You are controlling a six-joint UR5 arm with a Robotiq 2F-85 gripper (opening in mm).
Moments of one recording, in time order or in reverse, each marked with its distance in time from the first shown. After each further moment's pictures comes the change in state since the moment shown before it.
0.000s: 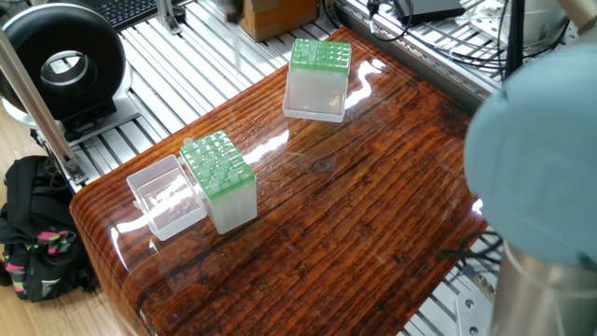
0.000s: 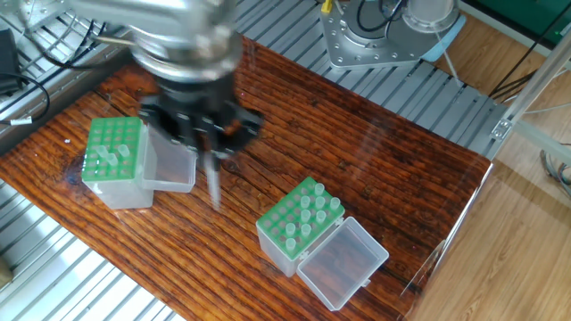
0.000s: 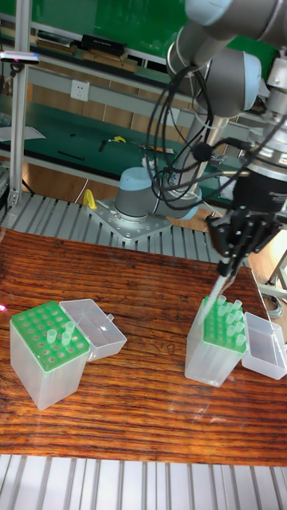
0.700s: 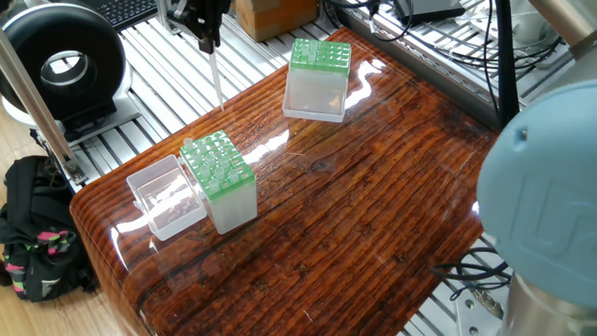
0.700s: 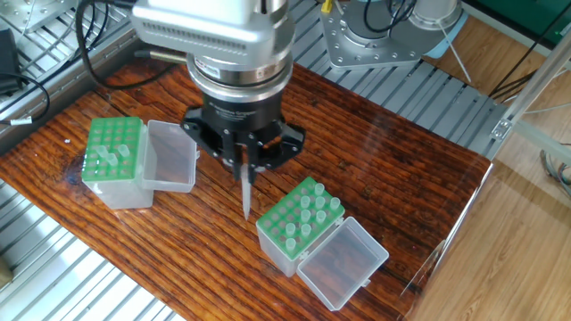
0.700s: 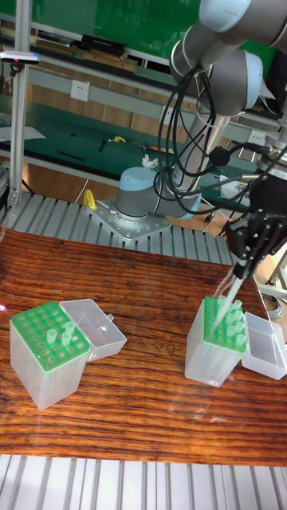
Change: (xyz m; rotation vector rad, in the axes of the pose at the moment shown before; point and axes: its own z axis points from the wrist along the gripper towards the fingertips) arm -0.010 0.029 0.001 -0.016 -0.031 -0.037
